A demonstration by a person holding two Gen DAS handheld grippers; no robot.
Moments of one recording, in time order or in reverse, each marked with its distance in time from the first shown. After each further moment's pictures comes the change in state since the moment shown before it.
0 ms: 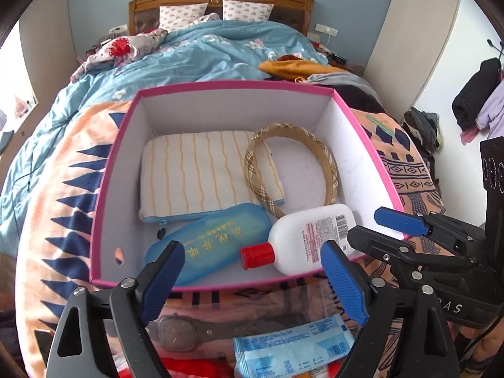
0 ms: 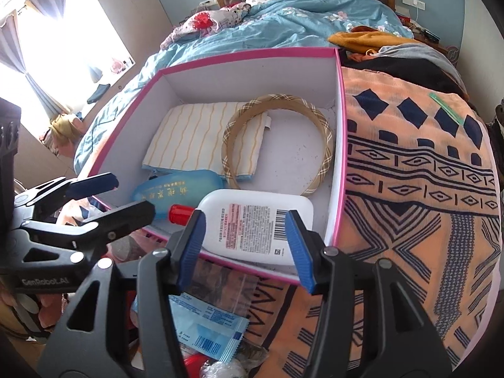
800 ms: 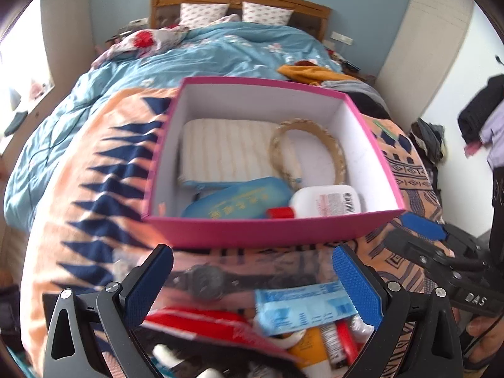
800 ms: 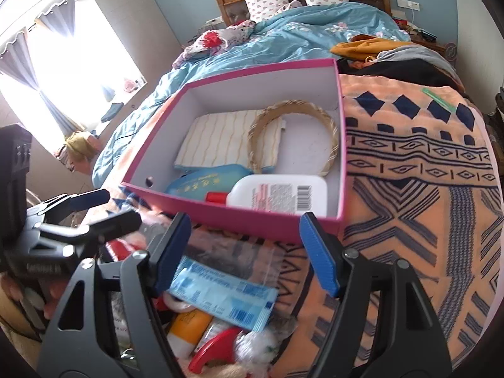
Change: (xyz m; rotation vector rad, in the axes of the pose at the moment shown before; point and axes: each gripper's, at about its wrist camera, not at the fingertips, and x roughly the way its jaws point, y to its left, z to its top) left arm -0.047 0.038 -0.039 -0.093 0.001 0.033; right arm -0.043 0.020 -0.035 0.035 -0.073 0.073
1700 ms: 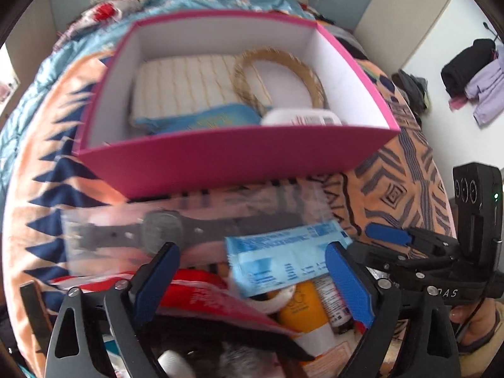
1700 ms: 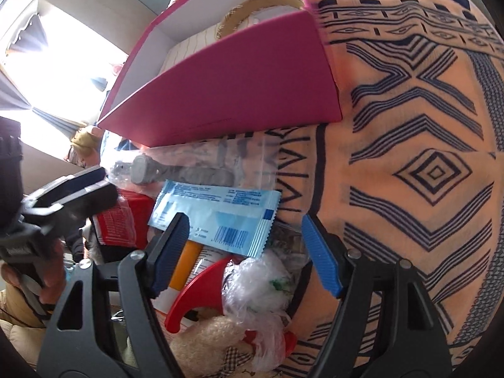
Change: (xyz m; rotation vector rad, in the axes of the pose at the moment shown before) left arm 0.053 -0.030 -0.037 0.119 0.231 -0.105; right arm 0.045 -0.040 -0.078 0.232 0.228 0.089
